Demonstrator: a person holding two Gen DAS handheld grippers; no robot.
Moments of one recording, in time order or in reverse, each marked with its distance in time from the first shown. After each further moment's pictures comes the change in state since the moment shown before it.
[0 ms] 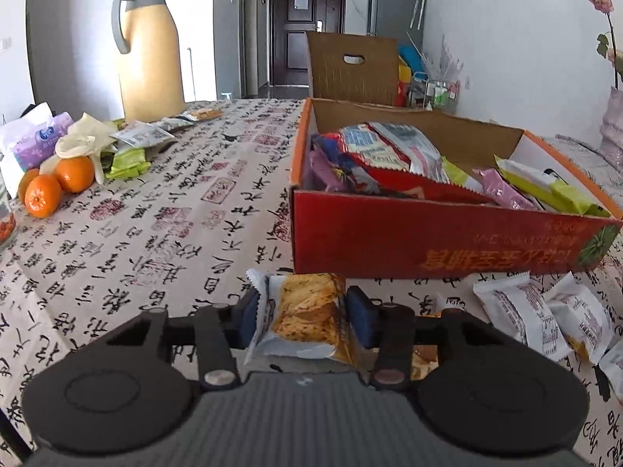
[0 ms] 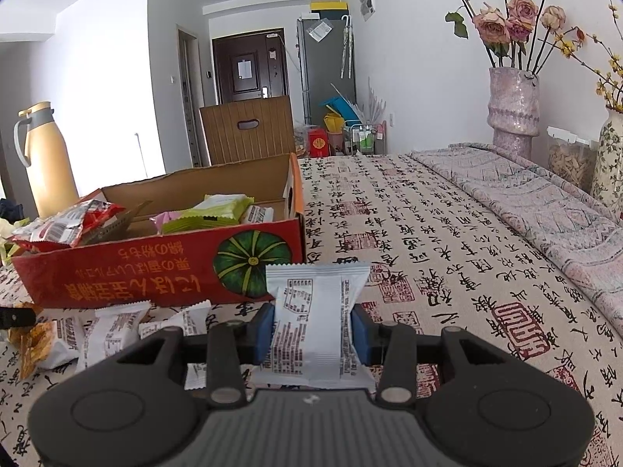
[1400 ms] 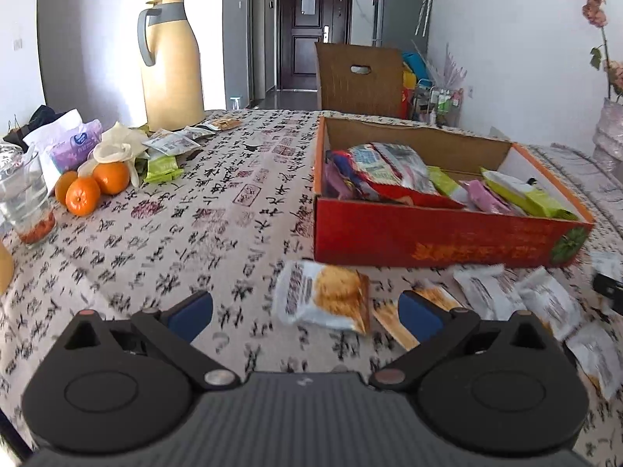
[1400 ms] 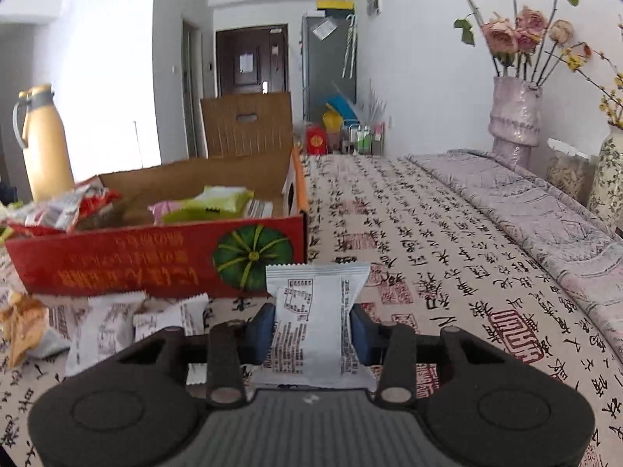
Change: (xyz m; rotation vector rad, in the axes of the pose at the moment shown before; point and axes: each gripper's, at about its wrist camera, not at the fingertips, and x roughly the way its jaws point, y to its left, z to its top) left arm -0.050 0.012 0.002 -0.008 0.002 0.022; right arm -0.004 0.006 0.001 -0.032 -0.003 -0.030
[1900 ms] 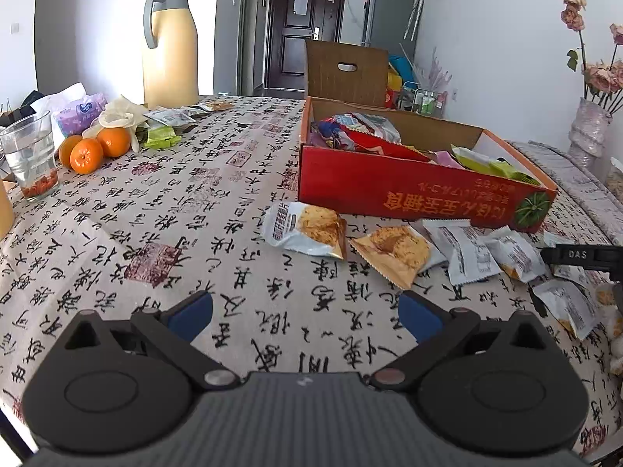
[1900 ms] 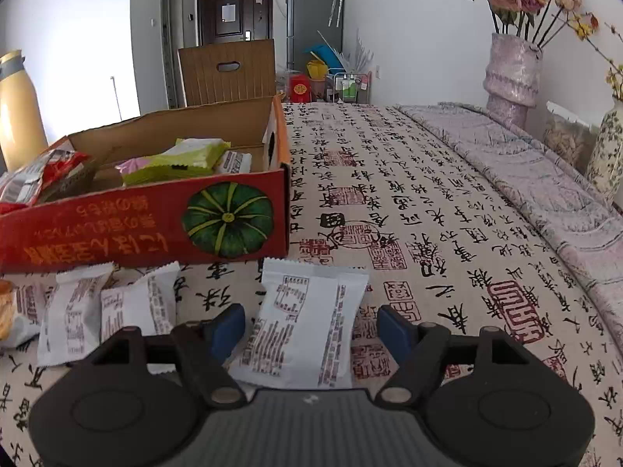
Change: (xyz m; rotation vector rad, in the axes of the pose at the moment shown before) left arm -0.039 0.004 -0.053 -0.037 -0.009 -0.071; right arm 0.031 0.002 0.006 -0.002 0.183 -0.046
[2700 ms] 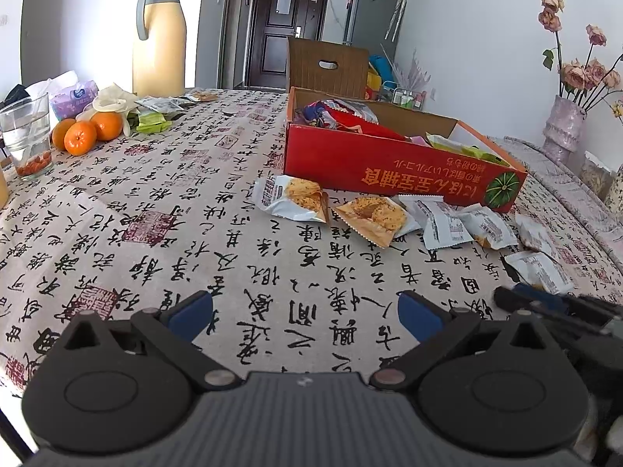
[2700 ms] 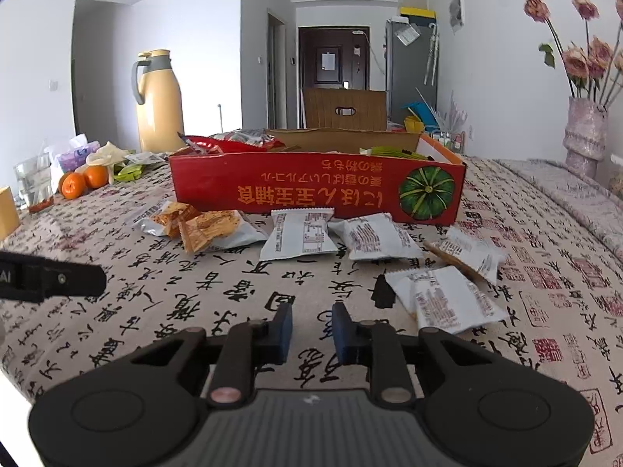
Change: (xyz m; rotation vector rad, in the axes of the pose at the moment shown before) left arm -0.024 0.007 -0.030 0.002 -0.002 -0.078; right arm -0.103 0.079 -0.098 -0.138 -0.172 0.249
